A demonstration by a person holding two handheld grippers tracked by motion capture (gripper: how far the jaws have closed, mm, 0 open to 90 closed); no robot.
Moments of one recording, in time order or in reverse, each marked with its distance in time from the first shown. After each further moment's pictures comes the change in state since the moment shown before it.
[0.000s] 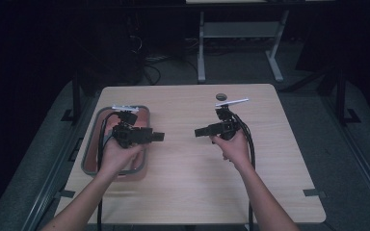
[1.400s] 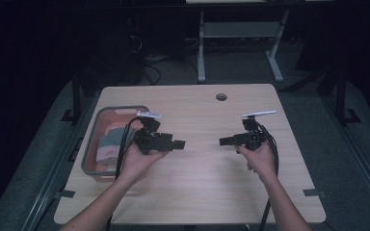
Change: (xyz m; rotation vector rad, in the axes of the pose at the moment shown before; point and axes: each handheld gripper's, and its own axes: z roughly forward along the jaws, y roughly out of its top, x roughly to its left) left arm -0.037 -0.005 0.042 0.035 -0.073 0.056; right arm -0.056 -0.040 -0.042 -0.014 -0.074 0.081
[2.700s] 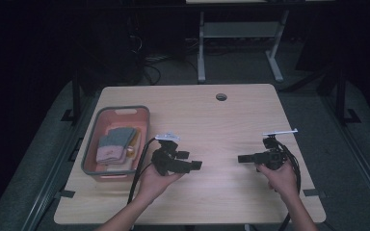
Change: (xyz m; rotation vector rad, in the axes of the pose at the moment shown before) left arm -0.032 -0.045 0.045 -0.010 -0.071 0.046; right arm -0.046 -0.058 -0.028 0.005 -0.019 0.013
